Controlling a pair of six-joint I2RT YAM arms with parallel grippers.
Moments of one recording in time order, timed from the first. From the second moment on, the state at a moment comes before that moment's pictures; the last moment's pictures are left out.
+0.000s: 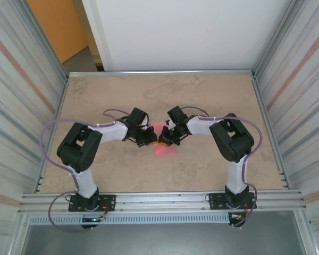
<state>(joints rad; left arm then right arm) -0.57 1.81 0.98 -0.25 0.48 -0.82 0.62 1.97 1.12 -0.29 -0.57 0.88</state>
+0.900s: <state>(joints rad) -0.58 1.88 1.07 -0.36 0.43 -0.78 0.59 1.92 1.07 -0.27 -0.51 0.88</state>
